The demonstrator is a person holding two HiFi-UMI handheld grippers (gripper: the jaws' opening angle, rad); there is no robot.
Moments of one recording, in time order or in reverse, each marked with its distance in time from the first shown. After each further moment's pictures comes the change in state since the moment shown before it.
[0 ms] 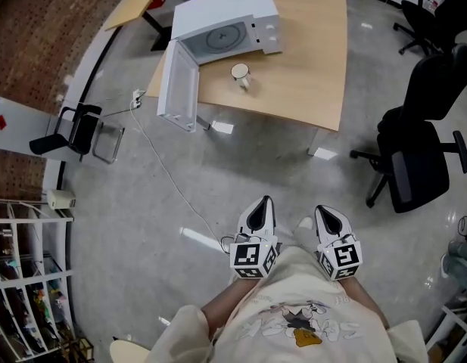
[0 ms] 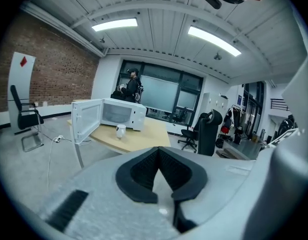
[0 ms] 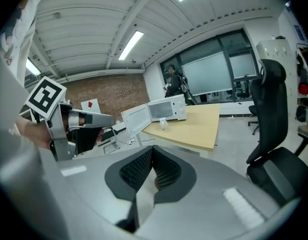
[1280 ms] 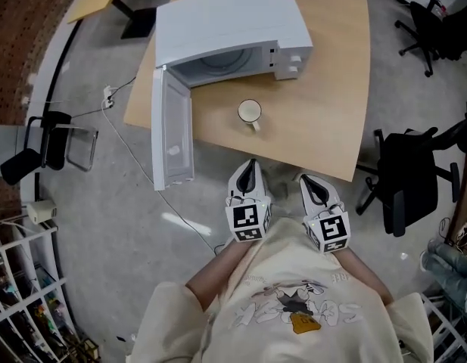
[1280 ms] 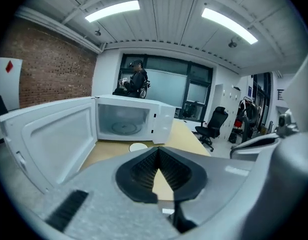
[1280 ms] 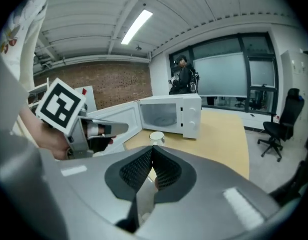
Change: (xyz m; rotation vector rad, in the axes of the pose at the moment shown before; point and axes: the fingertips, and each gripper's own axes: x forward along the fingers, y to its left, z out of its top) left arm 0.291 0.200 0.115 0.048 0.049 0.046; right arm 0.315 -0.052 0.156 -0.164 0.066 0.003
